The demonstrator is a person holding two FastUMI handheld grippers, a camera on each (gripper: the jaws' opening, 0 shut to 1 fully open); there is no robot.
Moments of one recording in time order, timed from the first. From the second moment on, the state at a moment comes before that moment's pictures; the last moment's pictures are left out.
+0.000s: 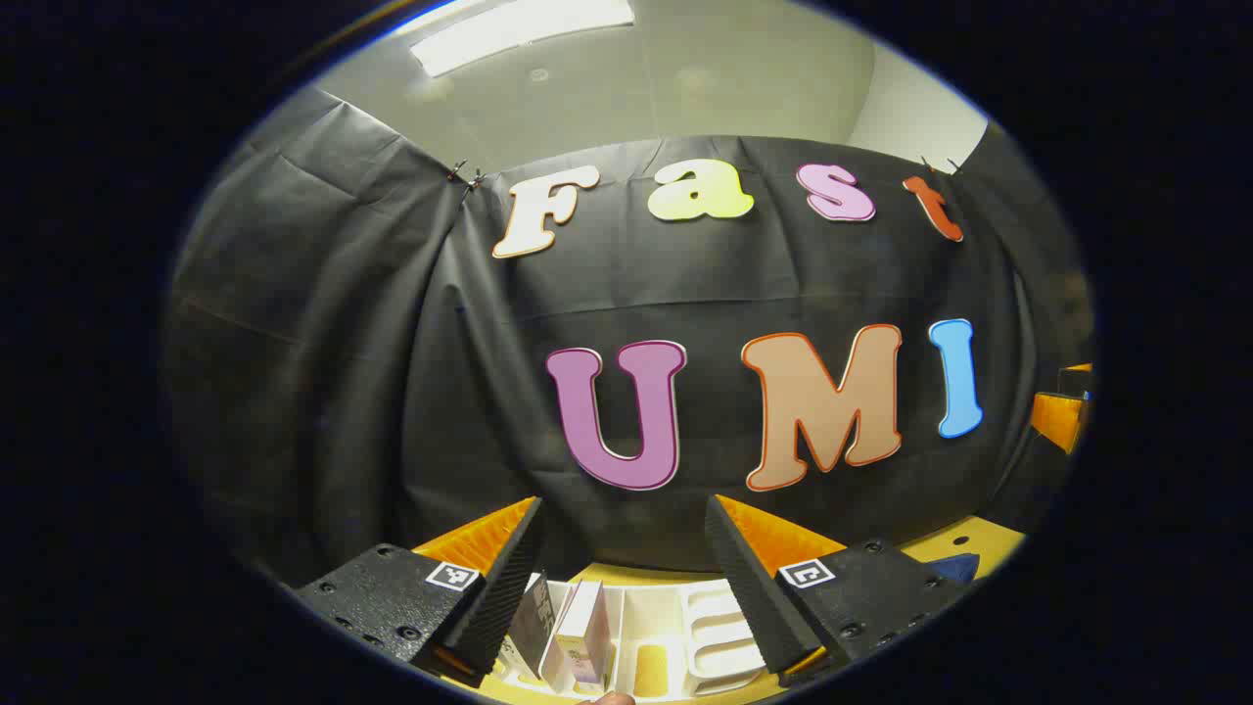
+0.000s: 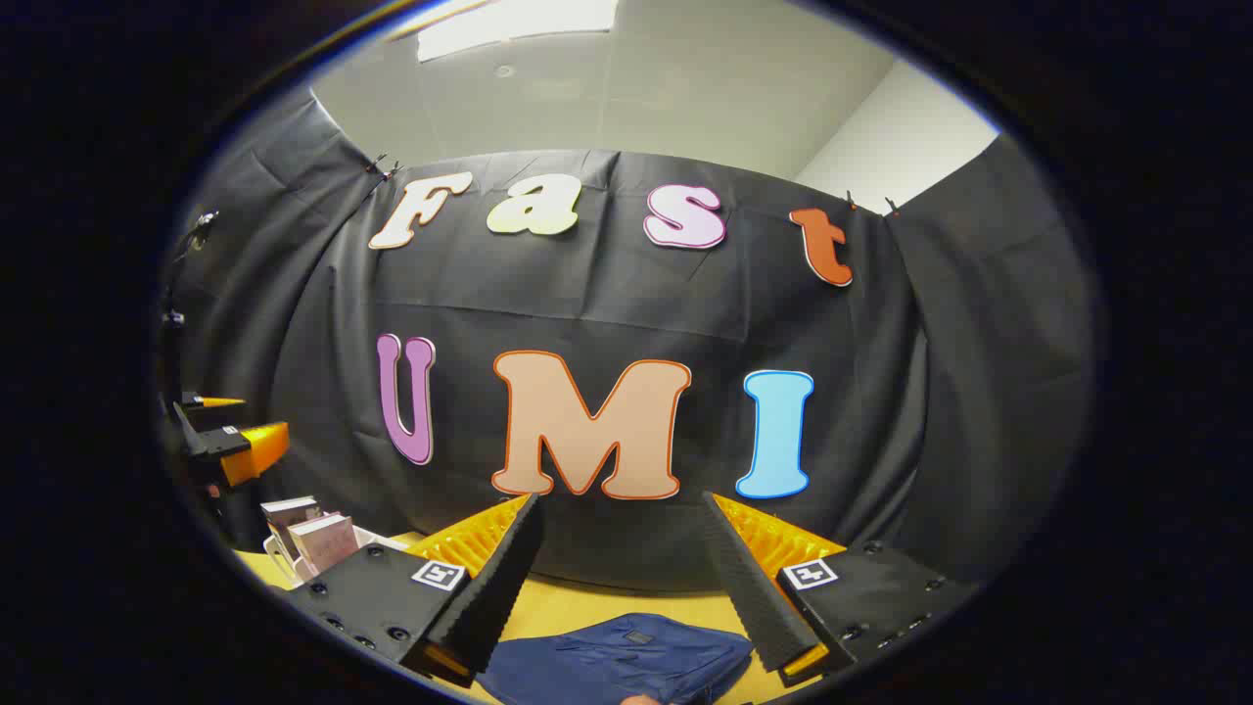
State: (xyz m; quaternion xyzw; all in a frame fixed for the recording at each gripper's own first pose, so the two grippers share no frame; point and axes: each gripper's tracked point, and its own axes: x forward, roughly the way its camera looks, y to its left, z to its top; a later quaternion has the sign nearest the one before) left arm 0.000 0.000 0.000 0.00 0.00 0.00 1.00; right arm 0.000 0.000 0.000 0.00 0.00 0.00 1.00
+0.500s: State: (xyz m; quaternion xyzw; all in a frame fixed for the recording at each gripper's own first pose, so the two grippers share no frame) left arm 0.012 0.010 -0.019 0.01 0.02 0.02 1.00; right arm 0.018 0.026 -0.015 -0.02 0.00 0.03 1.00
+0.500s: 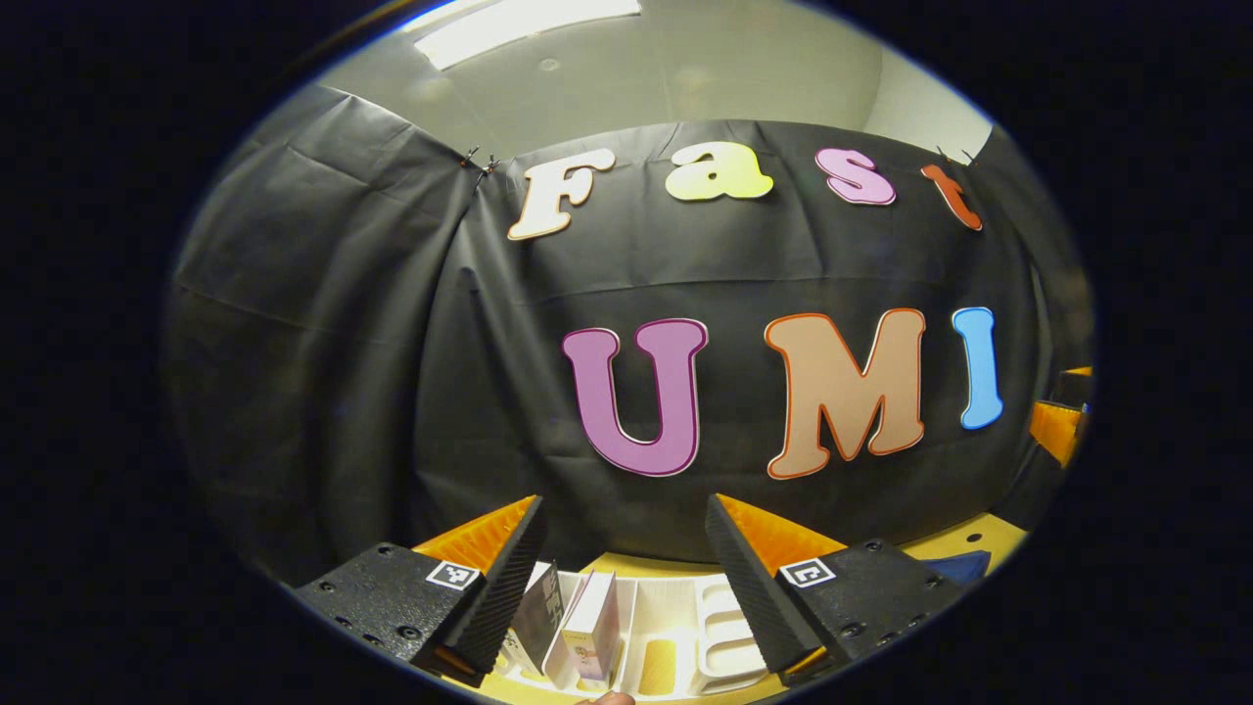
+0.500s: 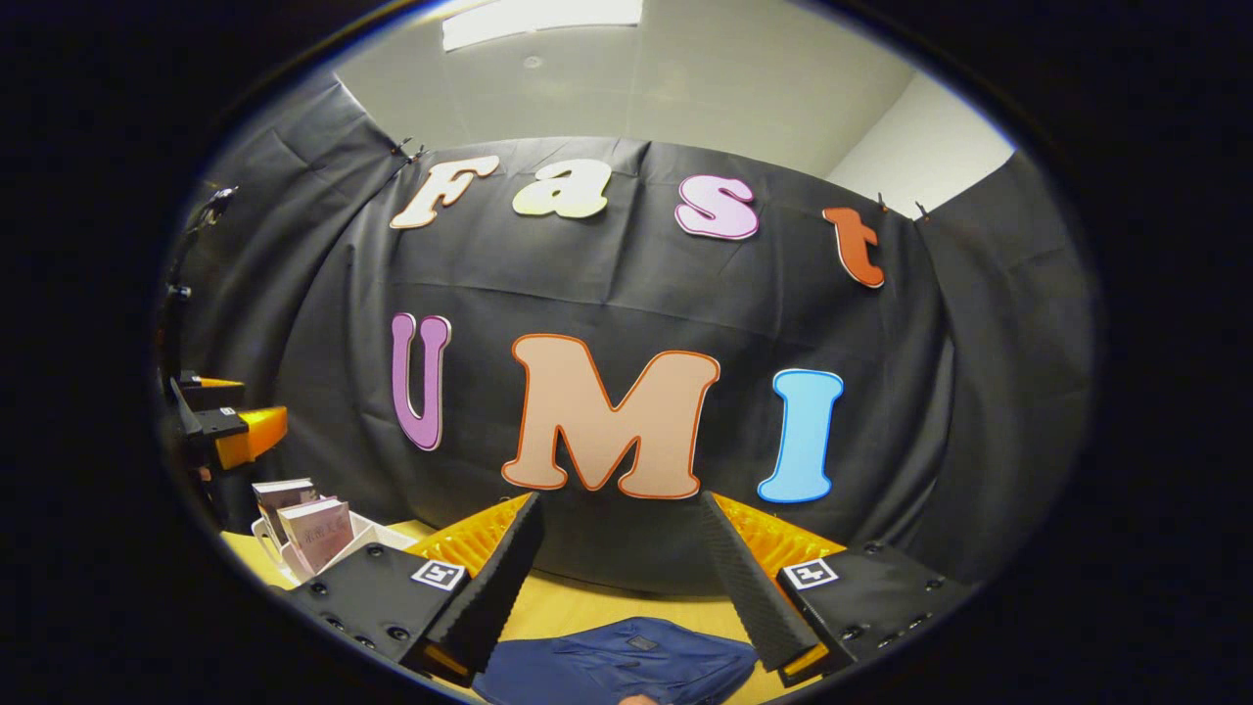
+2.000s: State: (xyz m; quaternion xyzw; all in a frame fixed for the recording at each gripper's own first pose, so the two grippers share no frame) left arm 0.003 0.044 -0.021 0.04 0.03 0.04 1.00; right arm -0.008 0.104 -0.116 -0.18 0.07 0.17 0.97
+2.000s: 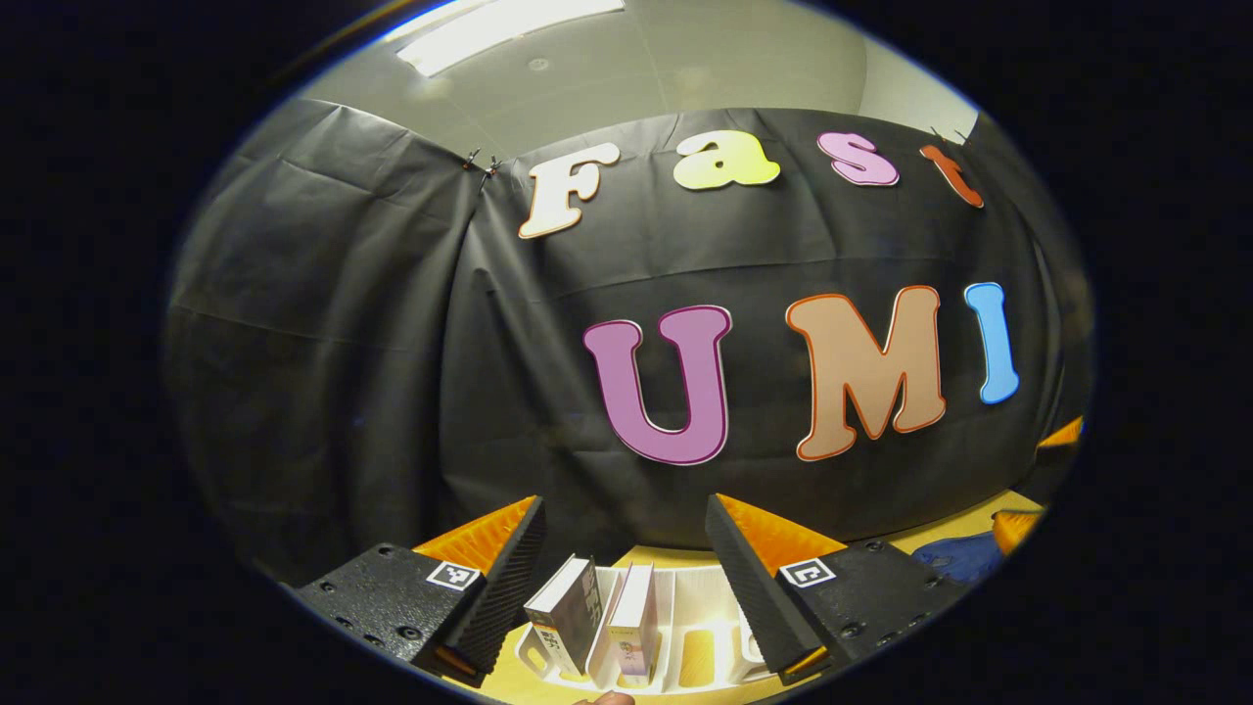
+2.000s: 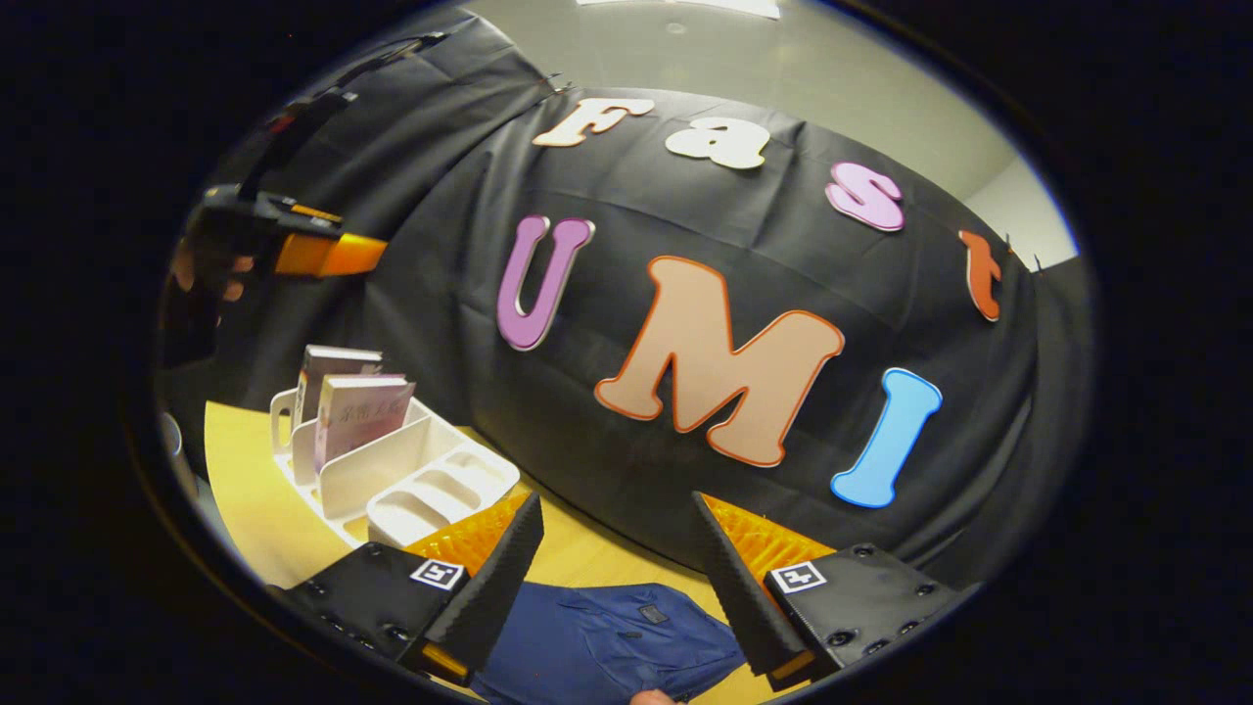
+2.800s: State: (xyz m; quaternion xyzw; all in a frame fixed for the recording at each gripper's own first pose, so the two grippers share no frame) left arm -0.022 0.095 -0.027 0.04 0.05 0.10 0.99; right arm -0.051 0.156 -0.270 -0.25 0.19 0.28 0.91
